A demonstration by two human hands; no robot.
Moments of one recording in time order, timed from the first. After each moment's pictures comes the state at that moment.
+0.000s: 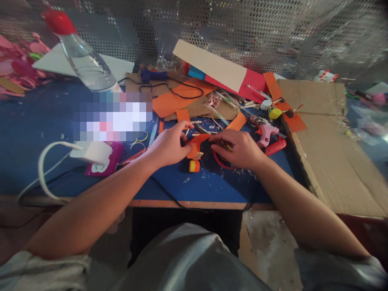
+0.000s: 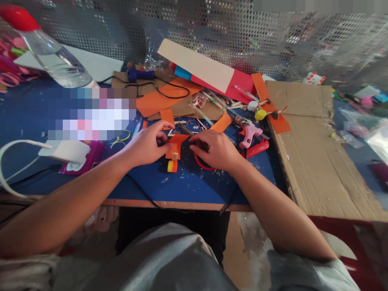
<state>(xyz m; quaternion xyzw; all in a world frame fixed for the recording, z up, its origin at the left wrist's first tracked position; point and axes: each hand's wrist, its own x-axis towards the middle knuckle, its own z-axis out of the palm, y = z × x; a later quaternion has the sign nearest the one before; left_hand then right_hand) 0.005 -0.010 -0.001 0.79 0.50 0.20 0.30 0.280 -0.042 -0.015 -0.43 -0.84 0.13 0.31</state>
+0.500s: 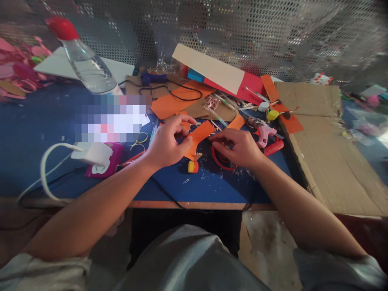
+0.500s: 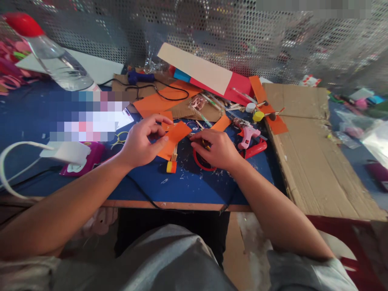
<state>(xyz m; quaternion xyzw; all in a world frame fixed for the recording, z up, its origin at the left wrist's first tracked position) 0.007 -0.015 0.005 0.78 0.36 0.42 0.30 0.280 -0.042 -0.013 -0.45 -0.81 0.15 0.34</state>
